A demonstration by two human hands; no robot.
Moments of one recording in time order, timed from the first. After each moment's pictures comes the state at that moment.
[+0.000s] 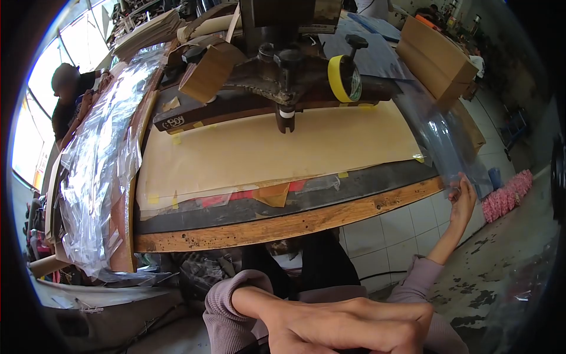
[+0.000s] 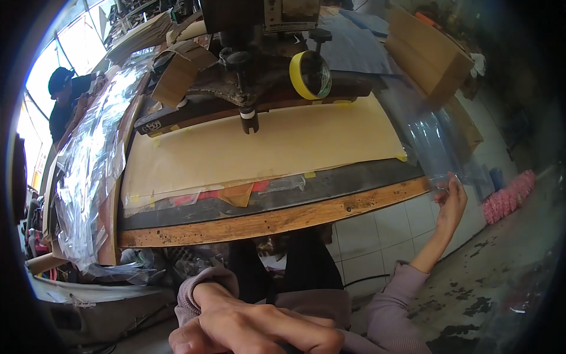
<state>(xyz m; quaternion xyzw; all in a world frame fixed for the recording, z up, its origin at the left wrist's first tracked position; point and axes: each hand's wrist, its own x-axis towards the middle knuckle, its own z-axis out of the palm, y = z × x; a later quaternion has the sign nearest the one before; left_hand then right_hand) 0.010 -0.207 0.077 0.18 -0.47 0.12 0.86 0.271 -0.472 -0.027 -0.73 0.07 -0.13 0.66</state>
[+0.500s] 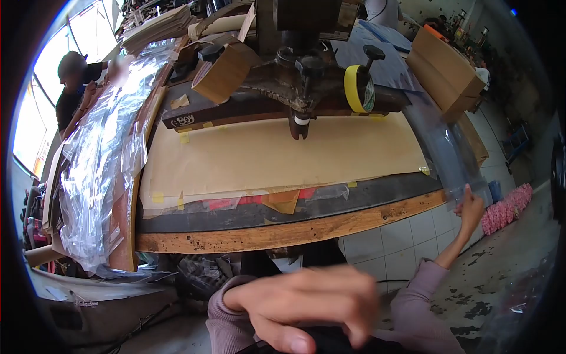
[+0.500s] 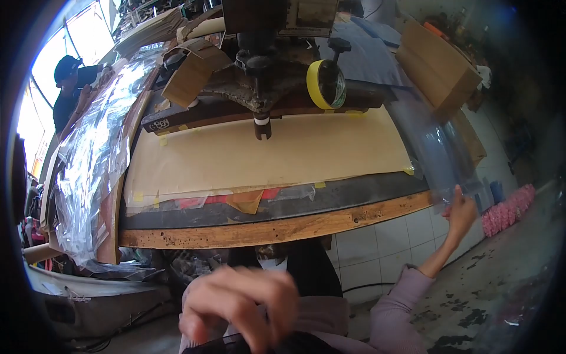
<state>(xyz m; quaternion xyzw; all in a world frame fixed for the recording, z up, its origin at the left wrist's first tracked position) 0.011 -0.133 0.069 0.48 -0.40 0.16 0.77 0.281 -0.473 0.003 -0.93 0.13 -0.16 0.30</state>
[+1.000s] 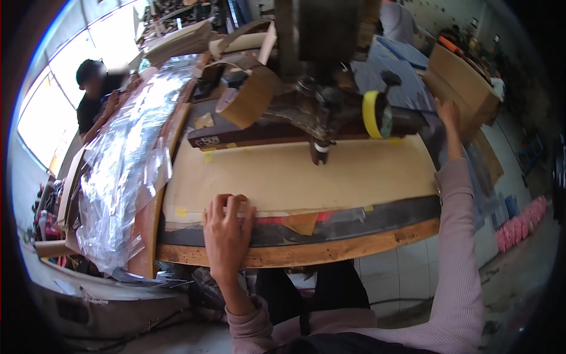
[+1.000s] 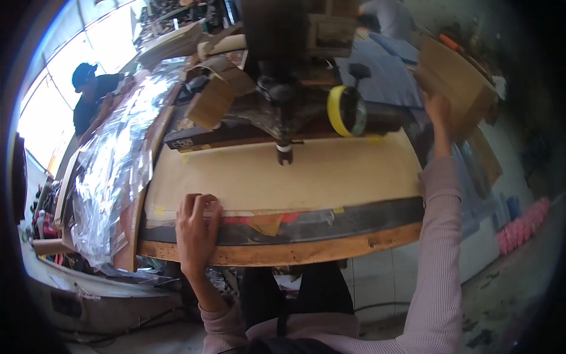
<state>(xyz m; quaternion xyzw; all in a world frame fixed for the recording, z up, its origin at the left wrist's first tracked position) -0.012 -0.038 -0.005 0.90 0.29 0.31 0.10 0.567 -0.294 0.019 -0.95 -0.14 -0.29 0.02</state>
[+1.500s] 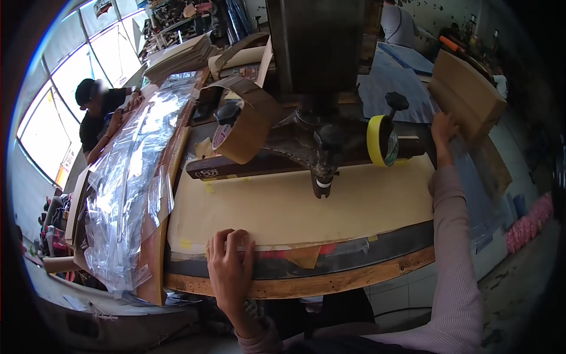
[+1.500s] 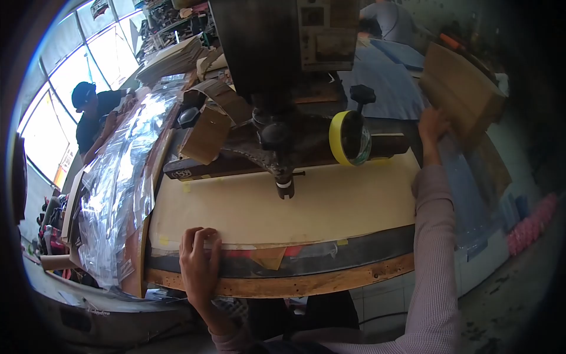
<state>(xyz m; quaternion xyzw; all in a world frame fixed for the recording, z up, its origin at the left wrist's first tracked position) -0.010 -0.038 -0.003 0.89 0.32 0.30 0.12 0.567 -0.249 -0.026 -0.95 0.00 -0.32 0.01</state>
